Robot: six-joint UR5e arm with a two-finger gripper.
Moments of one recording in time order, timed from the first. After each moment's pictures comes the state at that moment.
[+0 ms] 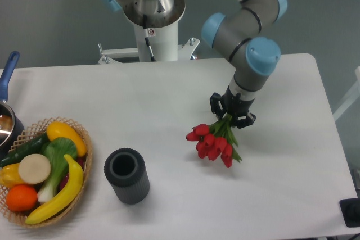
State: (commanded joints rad) arm 2.72 -1.81 -1.83 -0.97 1.33 1.27
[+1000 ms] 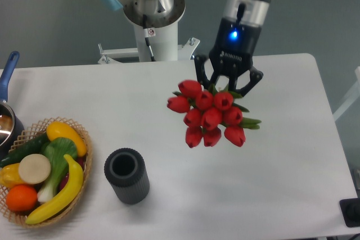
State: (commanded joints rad) arm 2.70 -1.64 -1.61 -0.95 0.76 0.92
